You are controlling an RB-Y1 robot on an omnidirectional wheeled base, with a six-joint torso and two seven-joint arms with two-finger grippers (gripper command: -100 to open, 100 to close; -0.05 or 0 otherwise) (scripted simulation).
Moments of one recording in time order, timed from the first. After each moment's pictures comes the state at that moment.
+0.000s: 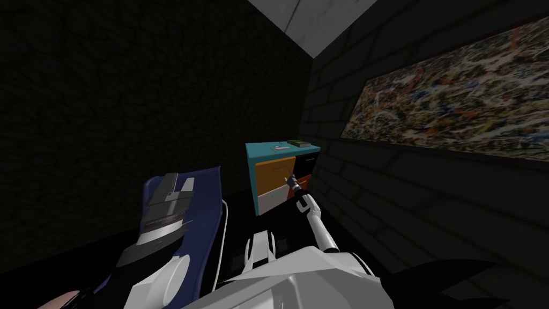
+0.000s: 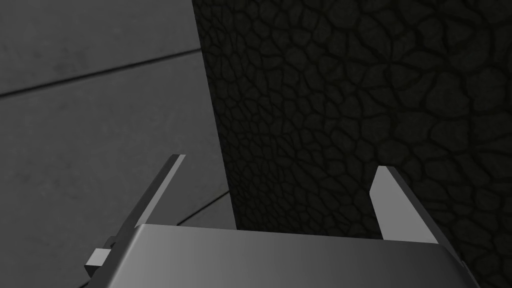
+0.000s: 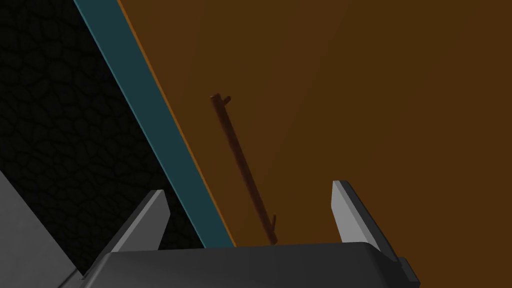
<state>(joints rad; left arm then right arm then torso) 0.50 0.03 0.02 -2.27 0.00 -0.48 -0.14 -0.12 -0.16 -0.23 -1.24 0.75 -0.49 1.98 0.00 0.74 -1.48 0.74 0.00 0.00</state>
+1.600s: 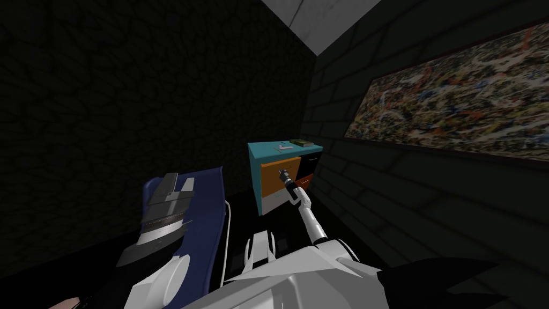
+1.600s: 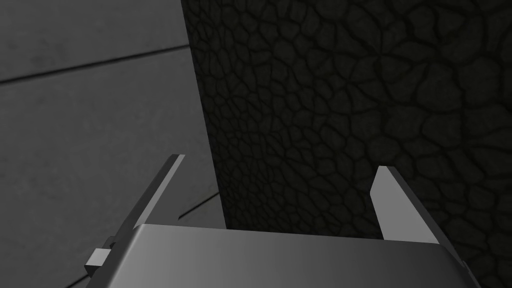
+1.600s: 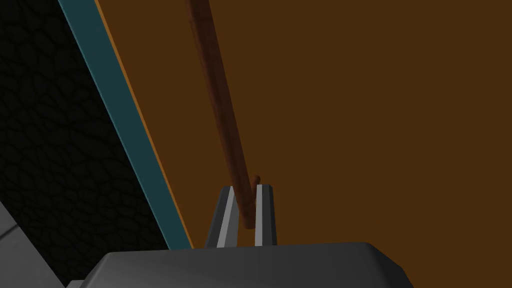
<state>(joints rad) 0.50 0.03 0.02 -2.27 0.00 -0.48 -0.14 -0.22 -0.13 -0.12 -1.30 0.86 -0.38 2.04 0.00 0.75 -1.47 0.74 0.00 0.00</state>
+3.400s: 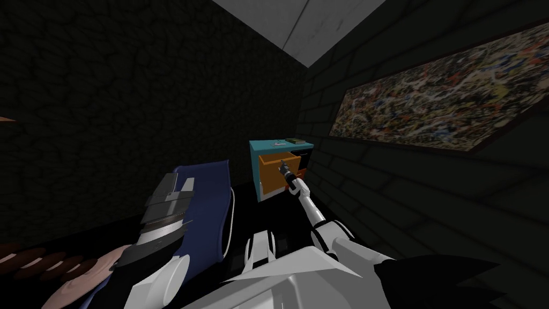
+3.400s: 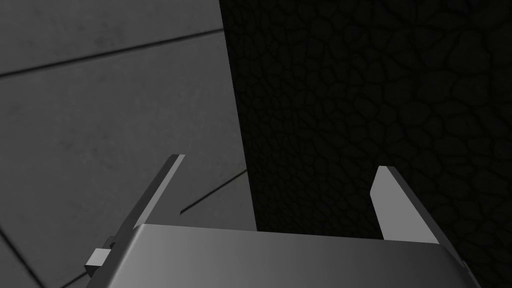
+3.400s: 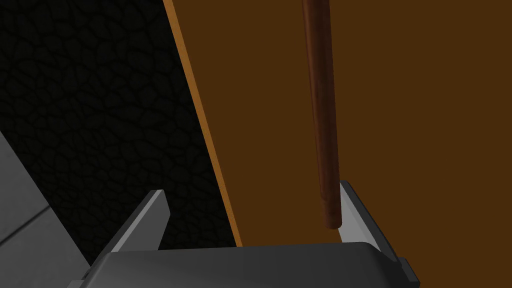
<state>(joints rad) 0.50 0.03 0.02 -2.27 0.00 -0.48 -0.14 -0.35 -0.26 -0.02 -1.28 0.89 -0.20 1.86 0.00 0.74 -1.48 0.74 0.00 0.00</state>
